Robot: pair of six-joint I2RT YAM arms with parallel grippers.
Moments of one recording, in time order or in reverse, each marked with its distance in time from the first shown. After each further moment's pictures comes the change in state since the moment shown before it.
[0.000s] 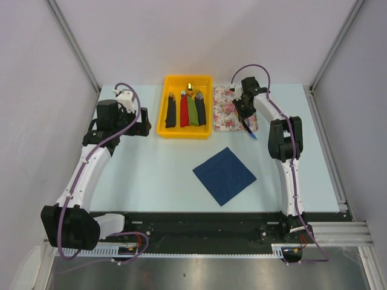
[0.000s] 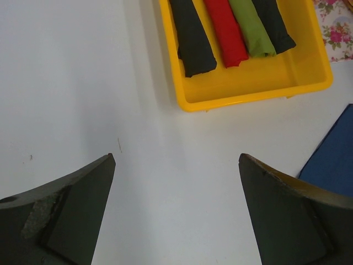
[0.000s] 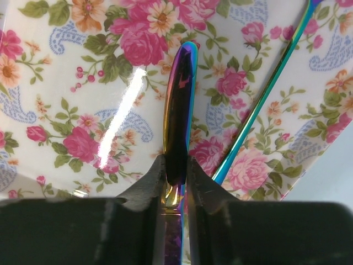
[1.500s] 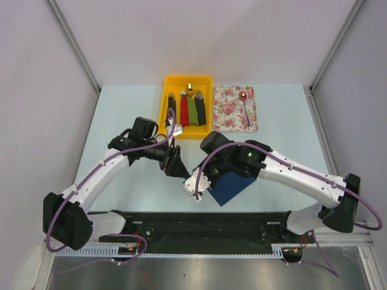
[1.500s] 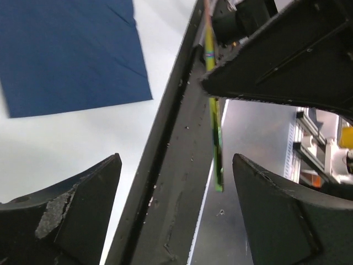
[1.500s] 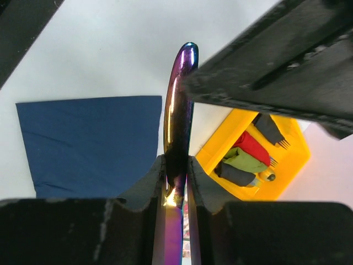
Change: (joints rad) left arm -0.337 0.021 -0.094 -0.233 0.835 0.029; right arm 0.862 -1.046 -0.735 -0.159 -0.096 -1.081
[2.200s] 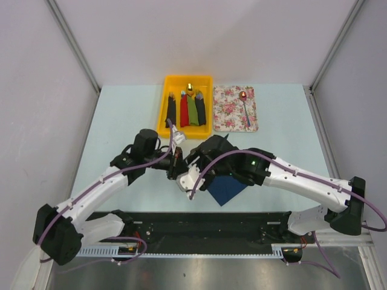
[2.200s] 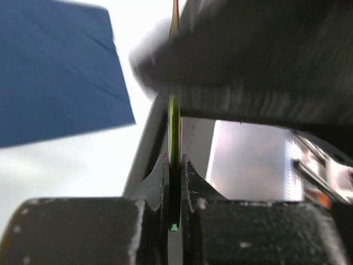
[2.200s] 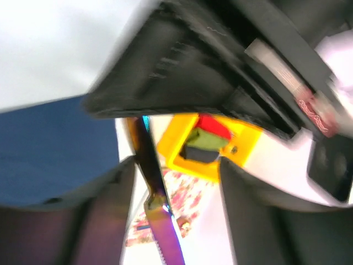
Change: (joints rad) left arm -0.148 -0.108 -0.198 0.372 -0.042 -0.272; right arm 0.055 -0.057 -0.085 0.204 0.159 0.036
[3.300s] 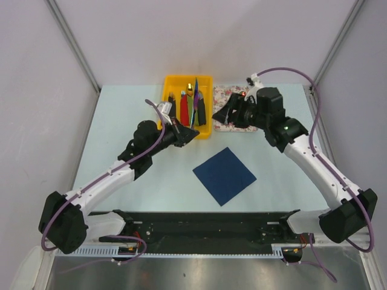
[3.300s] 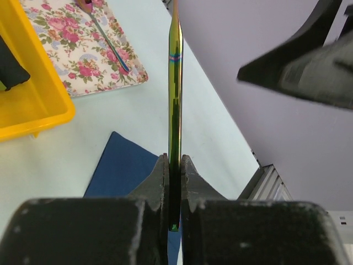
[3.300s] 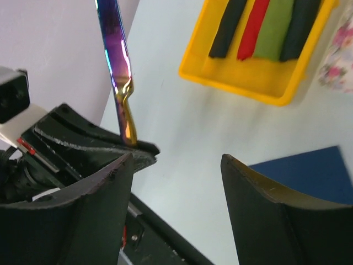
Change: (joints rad) left arm -0.017 0.058 -0.010 0.579 -0.695 -0.439; right arm -0.659 -0.034 0.022 0.333 -0.238 1.891
